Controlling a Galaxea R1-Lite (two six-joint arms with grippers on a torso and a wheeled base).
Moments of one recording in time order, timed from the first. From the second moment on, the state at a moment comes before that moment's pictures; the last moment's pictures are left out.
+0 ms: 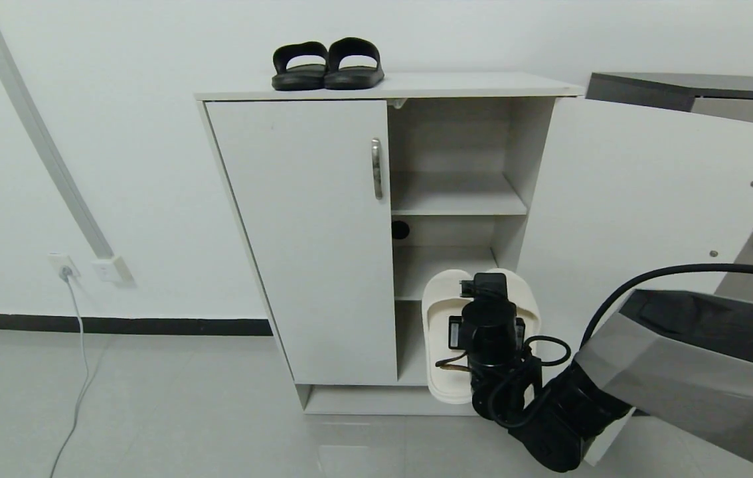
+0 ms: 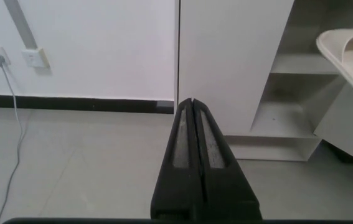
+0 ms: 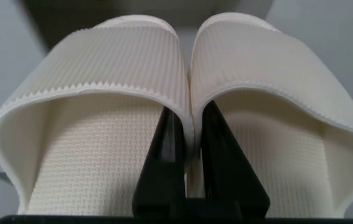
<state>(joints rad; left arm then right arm) 0.00 0.00 0.00 0.00 0.07 -0.01 0.76 2.29 -1.01 -1.11 -0.85 0.14</state>
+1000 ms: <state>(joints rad) 0.00 0.00 0.00 0.01 0.06 0.00 0.74 2.37 -1.00 -1.21 -0.79 0.13</state>
